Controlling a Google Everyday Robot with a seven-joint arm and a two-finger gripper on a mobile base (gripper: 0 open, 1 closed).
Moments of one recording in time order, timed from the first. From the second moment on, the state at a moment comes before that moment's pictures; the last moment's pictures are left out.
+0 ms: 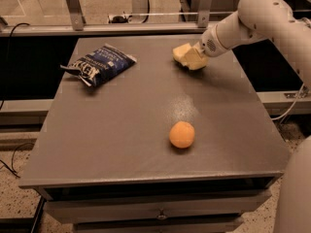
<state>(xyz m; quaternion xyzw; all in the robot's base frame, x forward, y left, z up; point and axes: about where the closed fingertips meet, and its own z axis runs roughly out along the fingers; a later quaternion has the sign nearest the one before) 0.741 -0.134 0.857 -0.38 0.84 0.15 0.36</state>
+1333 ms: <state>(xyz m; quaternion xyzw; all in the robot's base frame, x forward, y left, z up) 0.576 -0.157 0.866 -0.54 0.77 0.19 0.28</state>
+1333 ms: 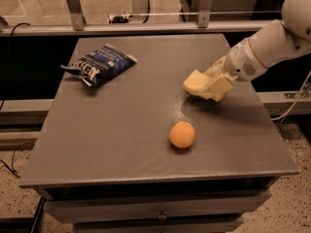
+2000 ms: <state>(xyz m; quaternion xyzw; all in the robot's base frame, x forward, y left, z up) 0.531 -0.178 0.858 -0.60 0.73 0.19 0.27</state>
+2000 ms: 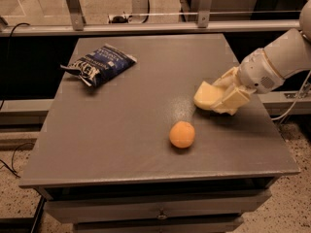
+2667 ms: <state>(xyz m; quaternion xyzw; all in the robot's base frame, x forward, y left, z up) 0.484 -0.176 0.852 -0.66 0.68 0.19 0.24</state>
